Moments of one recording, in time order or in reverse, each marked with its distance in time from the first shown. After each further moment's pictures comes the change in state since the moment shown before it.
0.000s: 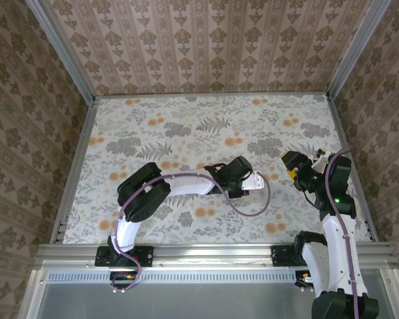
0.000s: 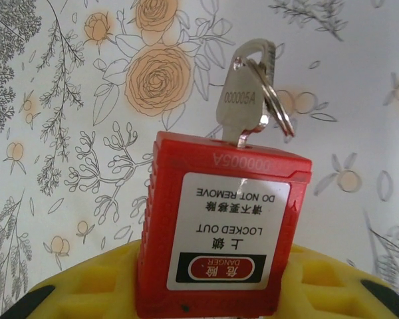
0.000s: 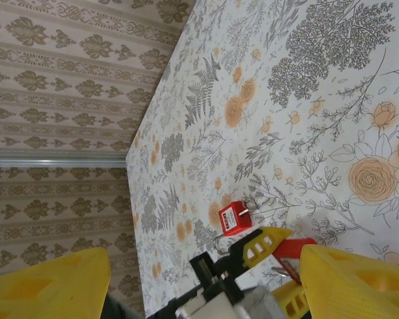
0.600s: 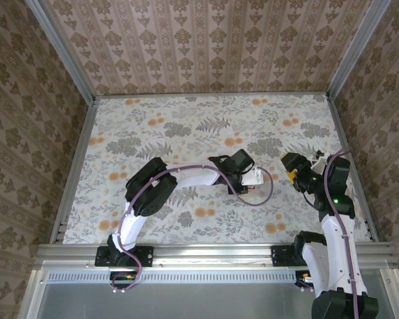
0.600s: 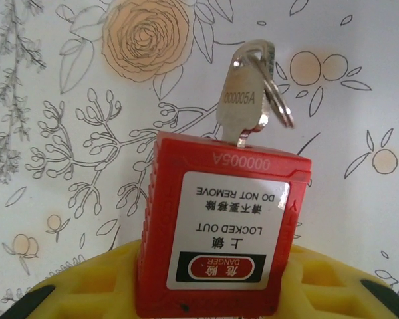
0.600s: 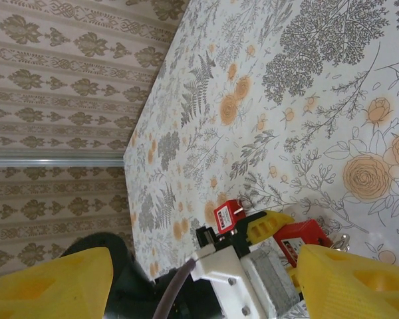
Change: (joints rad) left arm 0.052 0.105 0.183 -0.236 0.095 0.000; right arm 0.000 -0.002 -0.027 0.019 -0.004 0.001
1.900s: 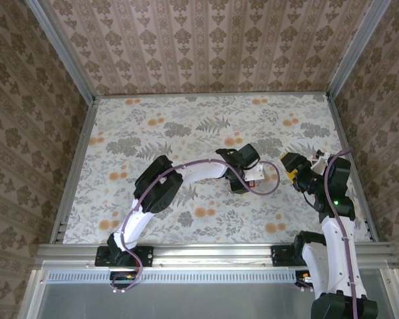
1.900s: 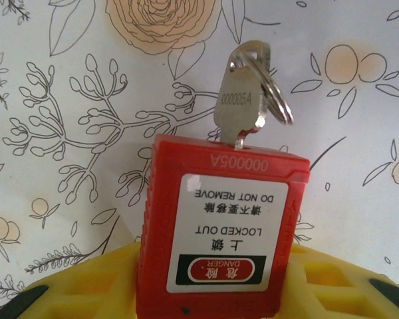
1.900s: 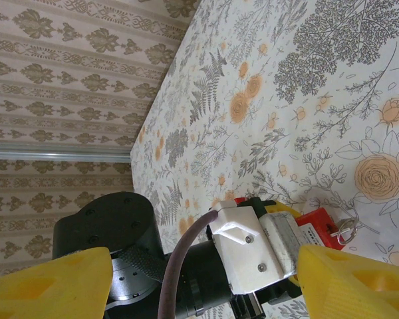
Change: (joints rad) left arm 0.006 0.092 0.198 -0.241 -0.026 -0.103; right arm 0.000 -0.021 -0.002 0.007 -0.018 0.000
